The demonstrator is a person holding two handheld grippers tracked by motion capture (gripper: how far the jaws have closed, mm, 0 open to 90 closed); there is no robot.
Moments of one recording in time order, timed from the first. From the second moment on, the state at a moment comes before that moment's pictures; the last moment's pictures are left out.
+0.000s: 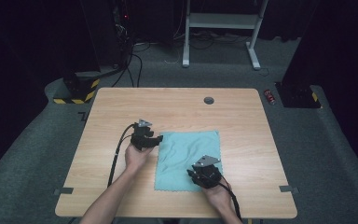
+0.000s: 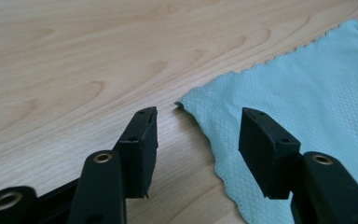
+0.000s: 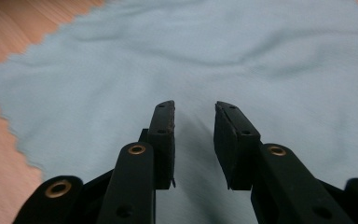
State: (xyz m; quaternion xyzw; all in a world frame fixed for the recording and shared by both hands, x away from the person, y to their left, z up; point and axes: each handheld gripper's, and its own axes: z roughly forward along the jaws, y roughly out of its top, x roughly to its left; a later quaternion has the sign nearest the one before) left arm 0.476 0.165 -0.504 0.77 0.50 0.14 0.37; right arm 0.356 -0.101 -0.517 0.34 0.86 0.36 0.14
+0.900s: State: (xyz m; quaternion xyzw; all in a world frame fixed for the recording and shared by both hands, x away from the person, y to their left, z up) left arm 0.505 0.140 -0.506 0.81 0.49 0.14 0.29; right arm 0.310 -0.006 -0.523 0.22 0.89 0.39 0.10
